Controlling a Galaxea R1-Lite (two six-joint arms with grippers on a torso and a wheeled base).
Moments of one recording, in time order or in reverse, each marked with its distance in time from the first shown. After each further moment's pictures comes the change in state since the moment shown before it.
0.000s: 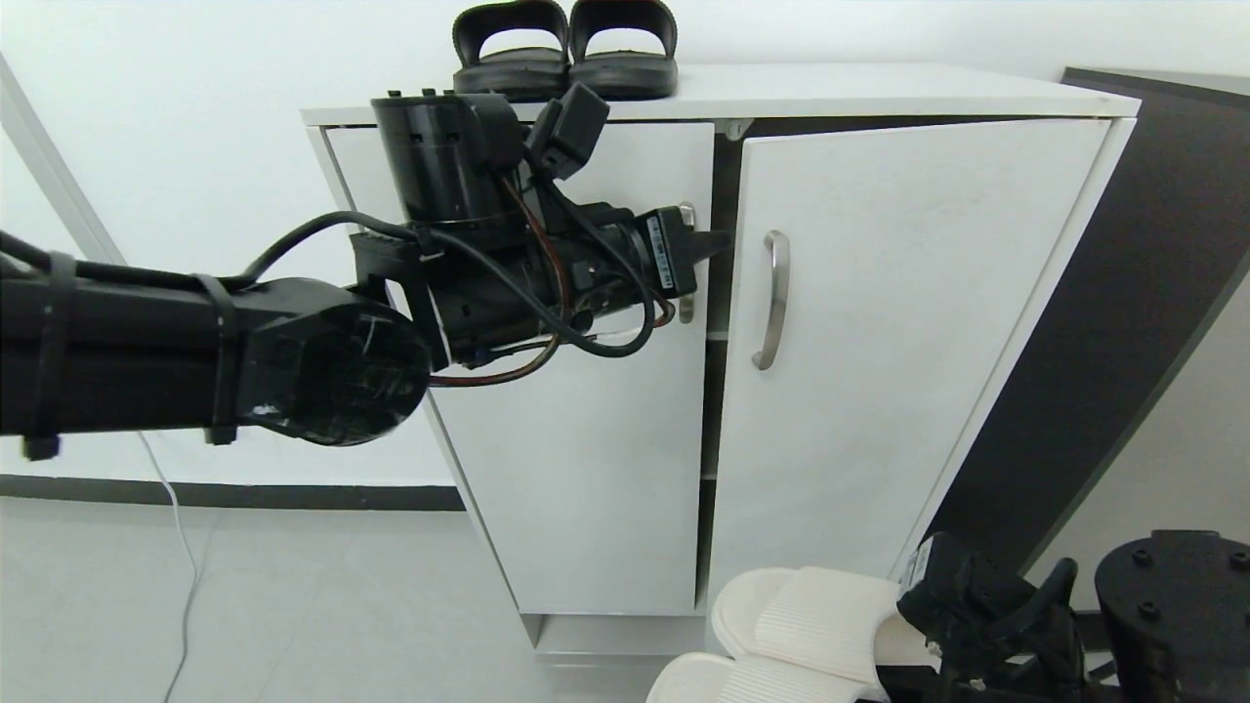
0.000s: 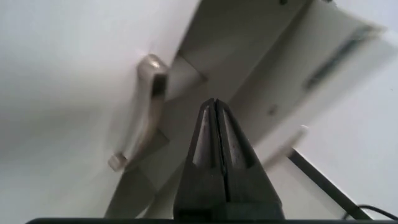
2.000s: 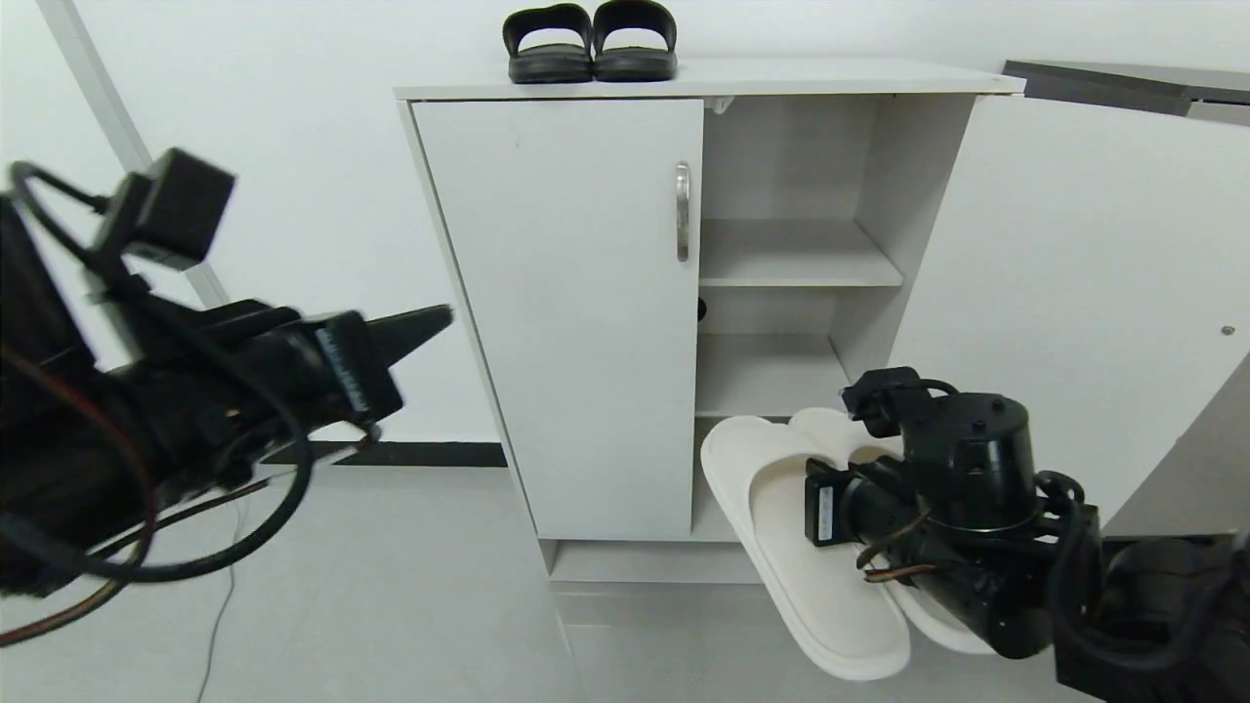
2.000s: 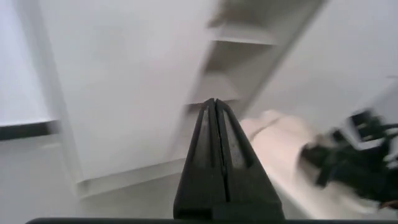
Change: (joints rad) left arm 0.176 -0.584 0.677 -0.035 0.330 0.123; right arm -0.196 0.352 -0.298 -0.196 -0.521 0.198
